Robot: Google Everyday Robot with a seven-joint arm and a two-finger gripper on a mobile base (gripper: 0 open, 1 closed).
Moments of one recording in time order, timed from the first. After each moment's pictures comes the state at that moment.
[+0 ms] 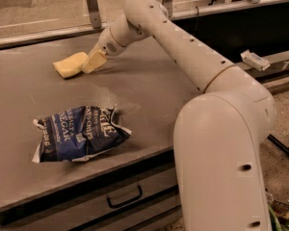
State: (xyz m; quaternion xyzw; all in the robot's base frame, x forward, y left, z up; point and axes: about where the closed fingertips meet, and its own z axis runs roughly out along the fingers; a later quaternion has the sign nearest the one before) arm 0.767 0.169 0.837 -0.60 0.68 0.21 0.36
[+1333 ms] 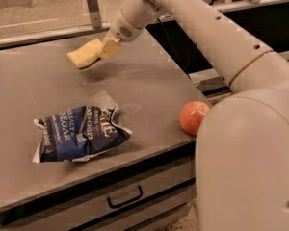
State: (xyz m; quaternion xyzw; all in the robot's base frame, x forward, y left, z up) arm 0.722 0.107 0.897 -0.64 0.68 0.16 0.33
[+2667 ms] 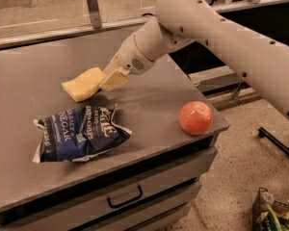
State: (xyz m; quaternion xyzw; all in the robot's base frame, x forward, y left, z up) arm 0.599 0.095 0.876 -0.65 0.65 0.23 0.32
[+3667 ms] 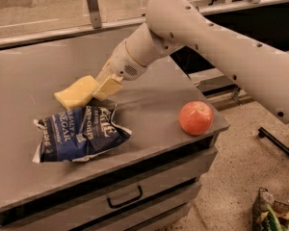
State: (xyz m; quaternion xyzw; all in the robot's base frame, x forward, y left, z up) arm 0.587 0.112 0.862 -0.67 0.63 0.23 0.31
